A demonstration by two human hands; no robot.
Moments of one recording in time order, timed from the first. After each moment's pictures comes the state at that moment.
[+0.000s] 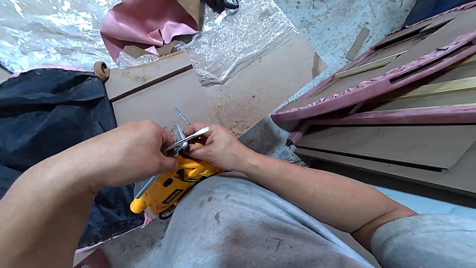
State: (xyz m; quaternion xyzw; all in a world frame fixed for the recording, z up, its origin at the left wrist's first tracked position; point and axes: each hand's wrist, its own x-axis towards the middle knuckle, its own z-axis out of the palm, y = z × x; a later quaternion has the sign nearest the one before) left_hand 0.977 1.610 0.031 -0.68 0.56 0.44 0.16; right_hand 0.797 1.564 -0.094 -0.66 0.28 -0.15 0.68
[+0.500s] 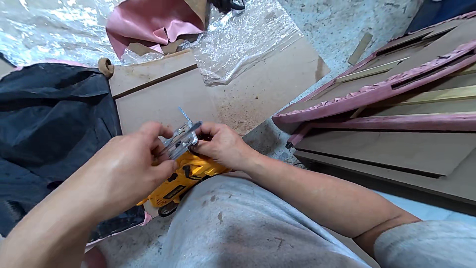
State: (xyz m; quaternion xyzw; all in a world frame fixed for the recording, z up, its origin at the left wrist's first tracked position) left_hand 0.976 1.661 0.030 -0.75 0.56 0.35 -0.01; right_hand 0.797 1.561 -0.095 -0.66 0.32 -0.13 0.67
